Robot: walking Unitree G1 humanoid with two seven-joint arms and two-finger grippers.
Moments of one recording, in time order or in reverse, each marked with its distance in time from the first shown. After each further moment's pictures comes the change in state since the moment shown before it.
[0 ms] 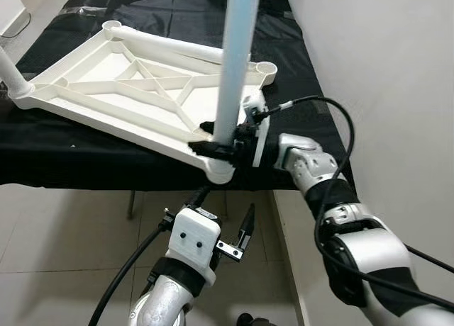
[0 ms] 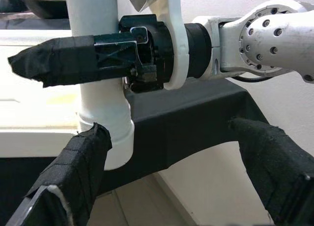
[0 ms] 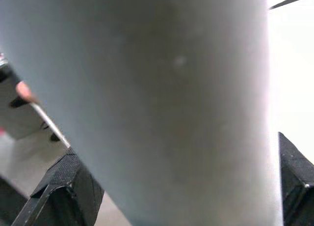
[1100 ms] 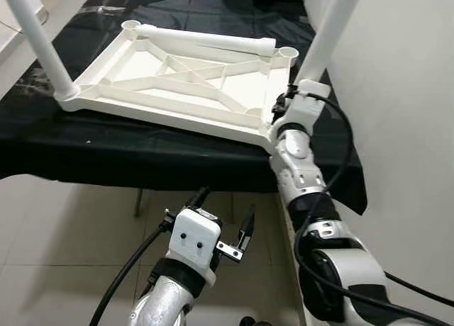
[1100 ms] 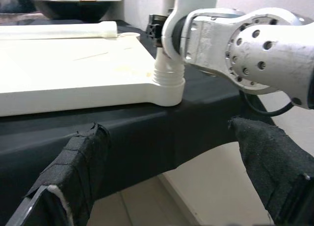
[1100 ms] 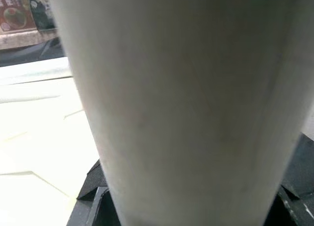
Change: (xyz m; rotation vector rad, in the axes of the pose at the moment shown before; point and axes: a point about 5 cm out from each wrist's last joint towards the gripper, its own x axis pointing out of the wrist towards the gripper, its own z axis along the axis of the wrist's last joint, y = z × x) left arm 0.000 0.000 -0.001 0.000 0.003 -0.001; right arm -0.026 -0.033 0.008 -0.023 -0.301 -1.585
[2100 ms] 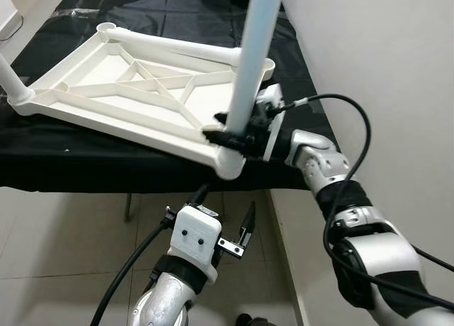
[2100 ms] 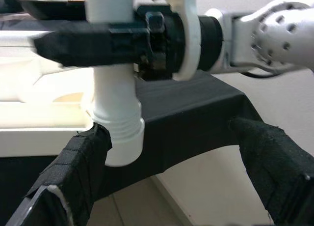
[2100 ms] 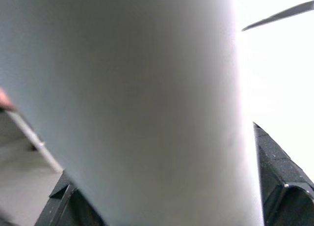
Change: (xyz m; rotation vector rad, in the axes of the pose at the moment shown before) left arm 0.003 0.001 0.001 -0.006 -0.008 0.006; right arm -0.029 0.016 0.006 0.025 0.226 1.570
